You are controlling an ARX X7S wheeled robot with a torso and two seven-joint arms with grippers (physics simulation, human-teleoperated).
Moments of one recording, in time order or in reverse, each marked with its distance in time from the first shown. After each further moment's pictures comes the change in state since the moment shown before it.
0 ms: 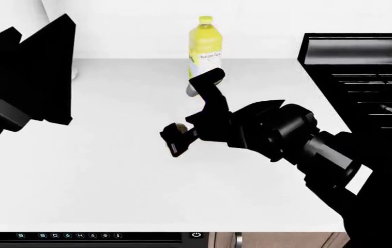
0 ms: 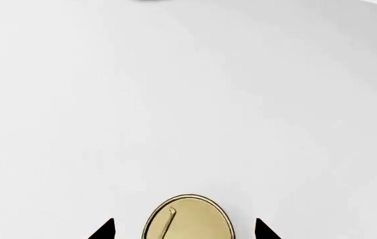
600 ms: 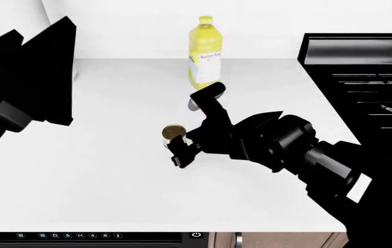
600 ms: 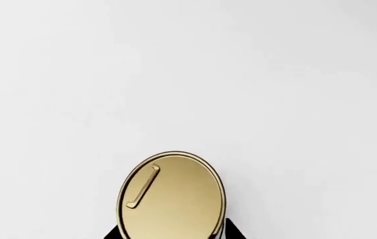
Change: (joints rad) left arm 0.021 0.006 -0.006 0.001 0.016 0.004 0.016; right arm -0.045 0.021 -0.019 -0.037 -0.011 0.019 0.033
